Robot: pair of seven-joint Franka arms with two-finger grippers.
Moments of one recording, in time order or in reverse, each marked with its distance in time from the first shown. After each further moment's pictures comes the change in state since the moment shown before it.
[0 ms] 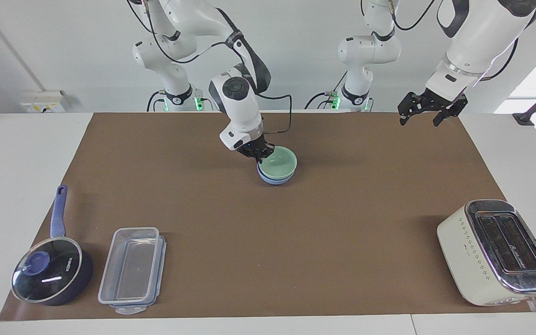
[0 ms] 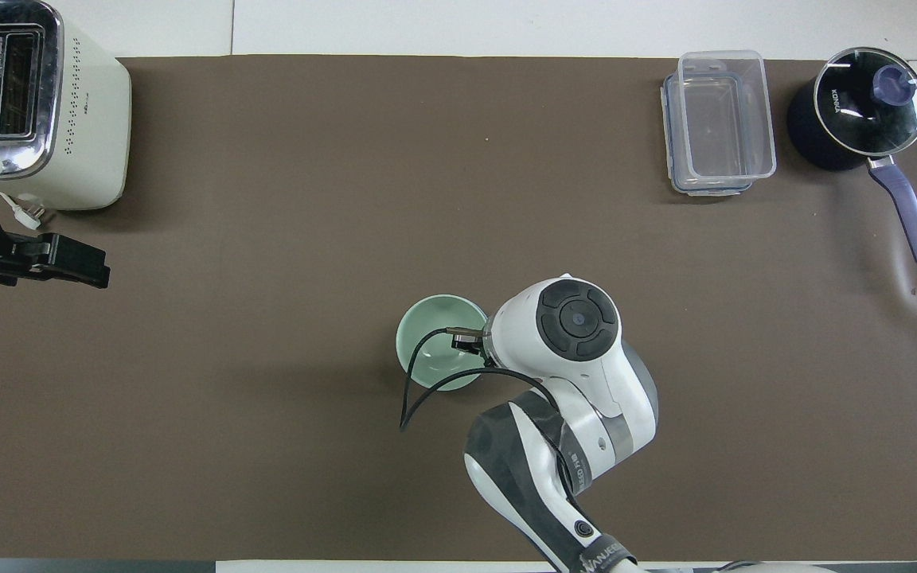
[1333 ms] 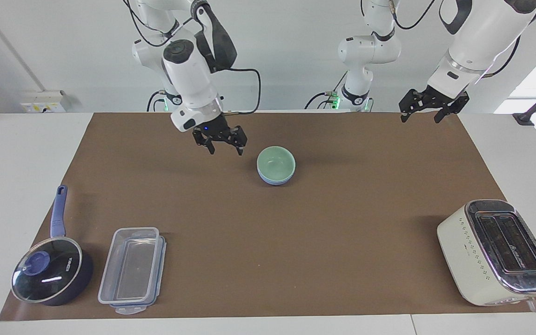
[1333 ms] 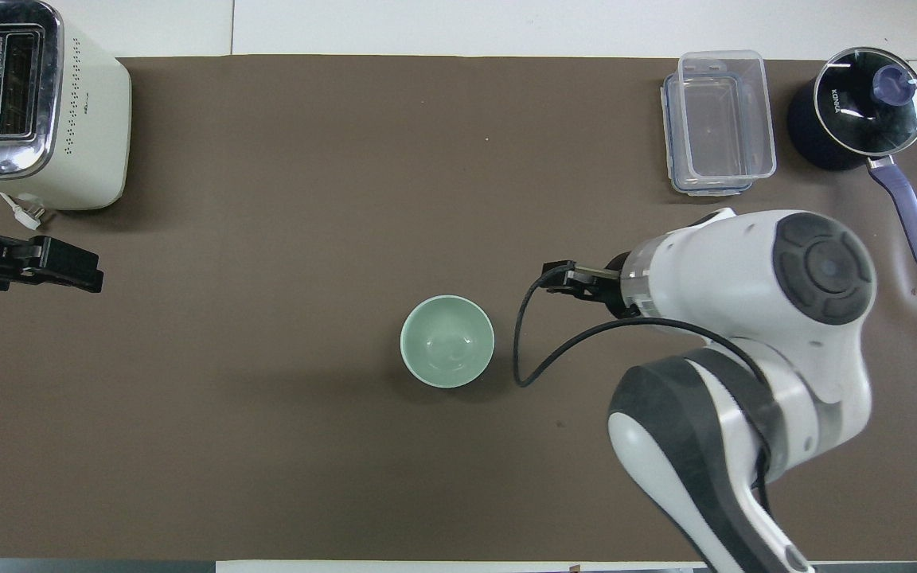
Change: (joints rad) left arm 0.003 -0.004 0.001 0.017 0.000 -0.025 0.000; right arm -0.242 -0.227 -0.022 0.055 -0.038 -0.182 -0.147
